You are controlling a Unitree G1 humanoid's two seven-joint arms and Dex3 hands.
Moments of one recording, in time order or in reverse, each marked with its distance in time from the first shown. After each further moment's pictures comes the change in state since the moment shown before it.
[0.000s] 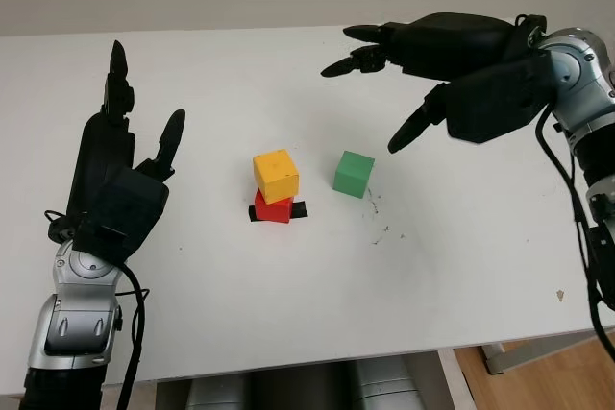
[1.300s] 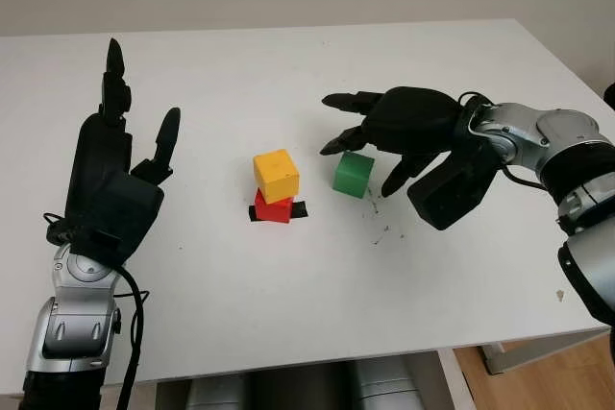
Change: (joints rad) left arm 0.019 -0.003 0.007 -0.026 -0.016 0.003 0.013; right arm 0.020 0.071 0.300 0.222 -0.314 -0.070 -0.573
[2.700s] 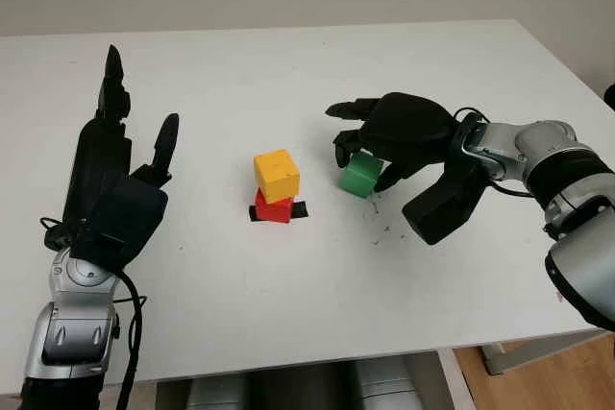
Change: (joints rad) left arm 0.015 0.000 -0.002 -0.024 0.044 0.030 -0.005; right arm -0.008 0.029 0.138 0.082 -0.119 0.072 -0.351
